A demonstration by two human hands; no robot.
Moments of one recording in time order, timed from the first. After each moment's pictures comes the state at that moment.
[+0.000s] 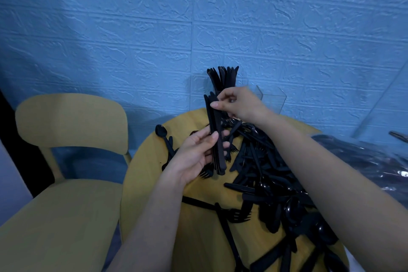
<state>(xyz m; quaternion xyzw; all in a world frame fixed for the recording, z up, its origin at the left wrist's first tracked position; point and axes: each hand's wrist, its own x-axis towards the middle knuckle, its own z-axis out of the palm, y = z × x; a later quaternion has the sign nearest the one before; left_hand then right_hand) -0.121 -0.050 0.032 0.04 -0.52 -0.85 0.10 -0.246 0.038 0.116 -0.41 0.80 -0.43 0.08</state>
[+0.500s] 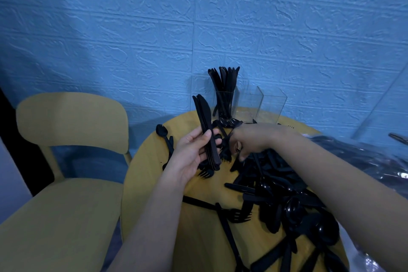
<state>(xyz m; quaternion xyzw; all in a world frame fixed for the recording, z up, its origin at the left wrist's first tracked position) -0.125 -0.056 0.026 0.10 -0.48 -0.85 0.17 -0.251 0.060 0.088 -0.52 0.82 0.16 0.17</state>
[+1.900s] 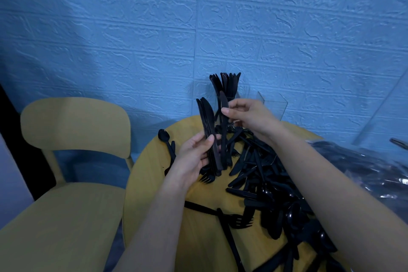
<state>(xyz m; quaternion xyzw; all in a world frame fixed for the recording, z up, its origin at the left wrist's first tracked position) -0.121 -0.053 0.031 0.10 -0.52 -0.83 0.17 -0.242 0.055 0.106 -0.35 0.71 -0.58 0.18</state>
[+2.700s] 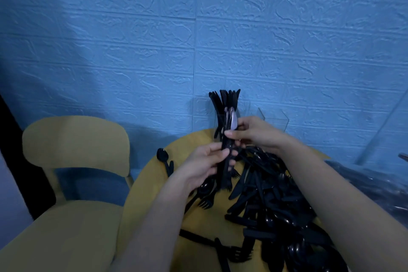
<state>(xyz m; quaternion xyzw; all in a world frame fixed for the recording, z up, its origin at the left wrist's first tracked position) -0.154 -0.058 0.058 0.06 -0.61 -0.79 0.04 -0.274 0.059 0.117 -0.39 0.72 -0.50 0.29</state>
